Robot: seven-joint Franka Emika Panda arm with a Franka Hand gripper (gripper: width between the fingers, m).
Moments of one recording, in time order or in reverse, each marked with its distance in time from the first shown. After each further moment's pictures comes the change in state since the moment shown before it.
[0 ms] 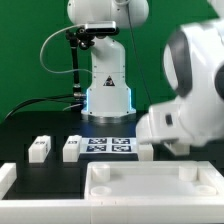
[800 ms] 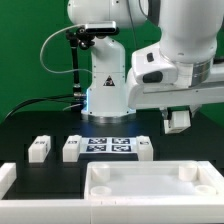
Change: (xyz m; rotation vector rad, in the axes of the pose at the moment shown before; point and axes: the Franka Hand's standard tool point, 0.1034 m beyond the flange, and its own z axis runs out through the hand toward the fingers) arm -0.012 0.009 -0.060 0.055 0.433 0.008
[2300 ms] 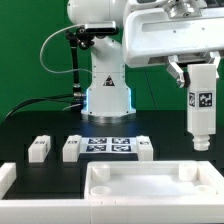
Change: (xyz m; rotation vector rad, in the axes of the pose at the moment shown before) arm 0.063 -0.004 -0.123 -0.041 1.190 -0.163
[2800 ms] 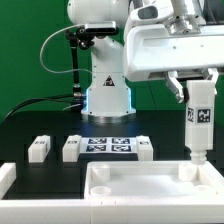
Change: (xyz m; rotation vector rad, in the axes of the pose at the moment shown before) arm -0.021 -0.001 0.022 -0.001 -0.054 -0.043
